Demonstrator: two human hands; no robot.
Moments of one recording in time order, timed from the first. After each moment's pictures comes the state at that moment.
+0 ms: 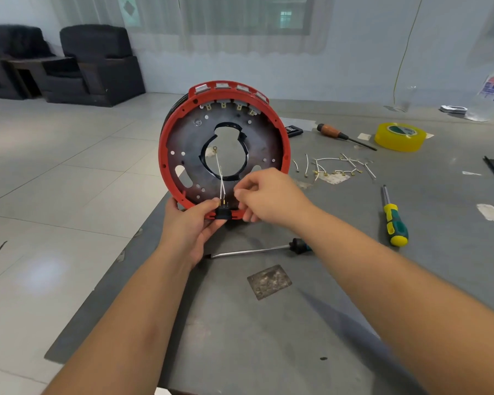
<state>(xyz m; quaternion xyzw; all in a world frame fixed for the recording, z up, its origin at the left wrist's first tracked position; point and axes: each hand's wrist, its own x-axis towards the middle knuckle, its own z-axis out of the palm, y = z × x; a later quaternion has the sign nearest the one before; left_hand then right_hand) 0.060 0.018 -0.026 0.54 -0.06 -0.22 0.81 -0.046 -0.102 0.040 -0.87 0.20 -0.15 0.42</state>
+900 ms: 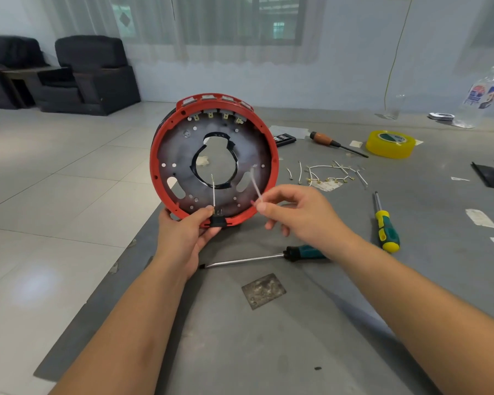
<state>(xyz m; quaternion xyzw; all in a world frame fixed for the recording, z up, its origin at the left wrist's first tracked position) 0.063 0.016 -0.030 0.54 -0.06 -0.21 0.82 -0.098 -0.132 0.022 -0.79 0.14 -0.24 0.54</state>
